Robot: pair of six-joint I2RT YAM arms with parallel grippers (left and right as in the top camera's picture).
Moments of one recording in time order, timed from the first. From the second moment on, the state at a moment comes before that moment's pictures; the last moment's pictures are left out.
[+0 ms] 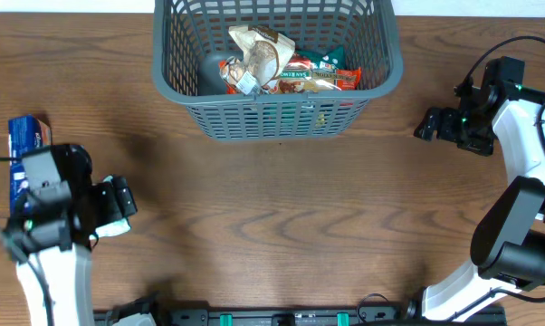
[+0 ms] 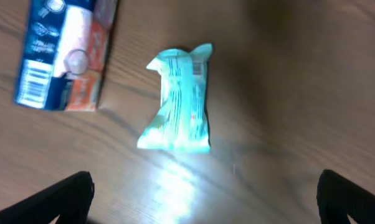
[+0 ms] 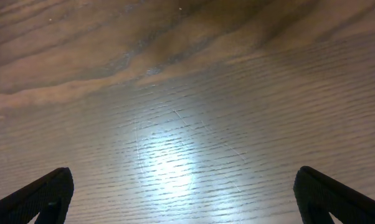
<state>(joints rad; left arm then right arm) 0.31 1.06 0.94 -1.05 -0.11 -0.07 -0.29 1.86 1.43 -0.94 -0.12 -0.02</state>
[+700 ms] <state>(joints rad) 0.39 1.60 0.88 -0.66 -0.10 -0.04 -0.29 1.86 1.43 -0.94 -0.12 -0.02</state>
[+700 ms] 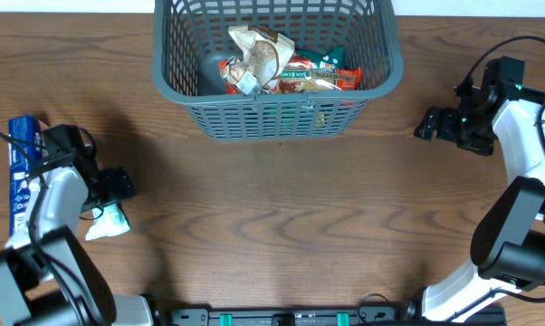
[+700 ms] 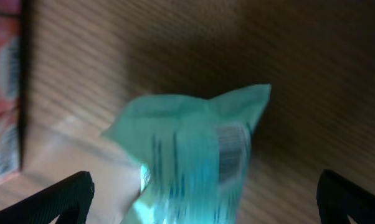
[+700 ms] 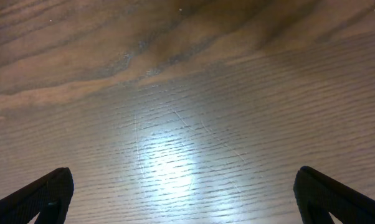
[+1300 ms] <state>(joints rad) 0.39 1.72 0.91 -0.66 0.04 -0.04 -0.29 1.86 1.43 -0.95 -0.12 -0.02</state>
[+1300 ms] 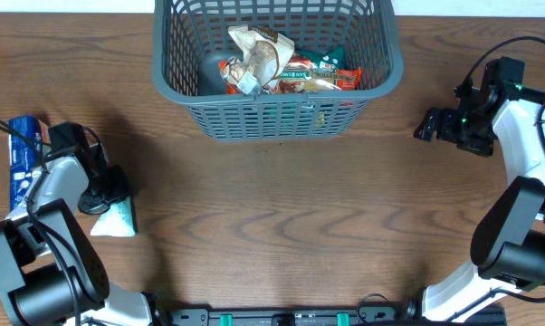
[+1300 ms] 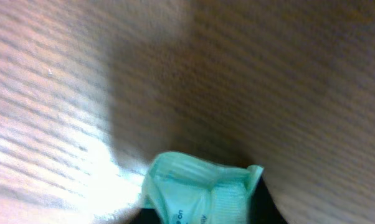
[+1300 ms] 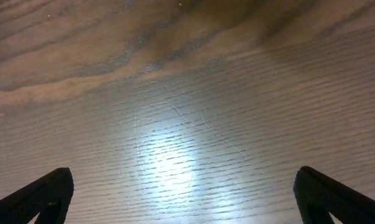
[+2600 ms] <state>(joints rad) -0.34 1.74 2.00 -0.85 0.04 0.57 -0.29 1.86 1.42 -0.96 -0.12 -0.02</state>
